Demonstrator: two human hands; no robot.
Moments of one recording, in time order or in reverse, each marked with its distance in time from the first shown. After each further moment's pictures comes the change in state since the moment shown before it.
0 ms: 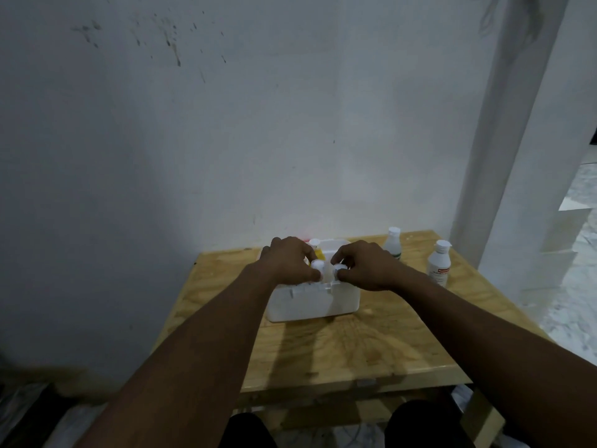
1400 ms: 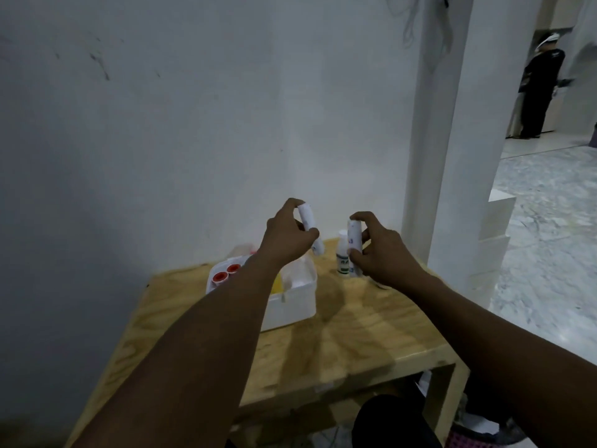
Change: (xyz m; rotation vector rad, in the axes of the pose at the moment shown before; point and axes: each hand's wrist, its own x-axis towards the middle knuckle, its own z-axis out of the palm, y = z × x) left_hand 0.036 0.088 0.005 -0.549 0.251 0.145; right_hand -0.050 0.070 -0.040 0.154 0.521 -0.011
